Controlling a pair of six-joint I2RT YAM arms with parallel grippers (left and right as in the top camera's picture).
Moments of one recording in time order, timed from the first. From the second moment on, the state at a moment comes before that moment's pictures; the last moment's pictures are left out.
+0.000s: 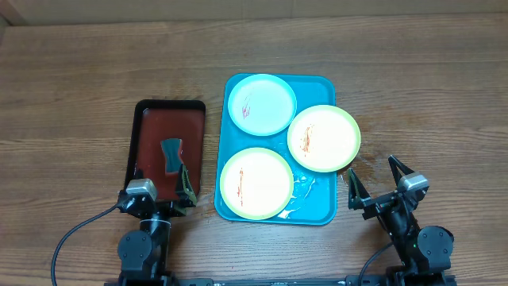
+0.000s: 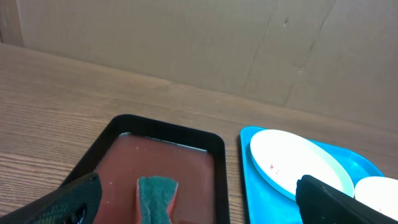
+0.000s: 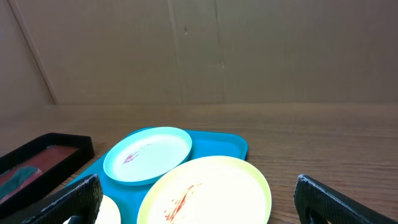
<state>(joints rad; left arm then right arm) -0.04 0.01 0.01 -0.07 -0.04 -0.26 0.08 0.01 0.02 -0.01 -0.25 0.15</state>
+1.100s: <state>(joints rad) -0.04 0.73 0.97 -0.72 0.07 -0.27 0.08 0.75 0.93 -0.79 -0.35 0.24</state>
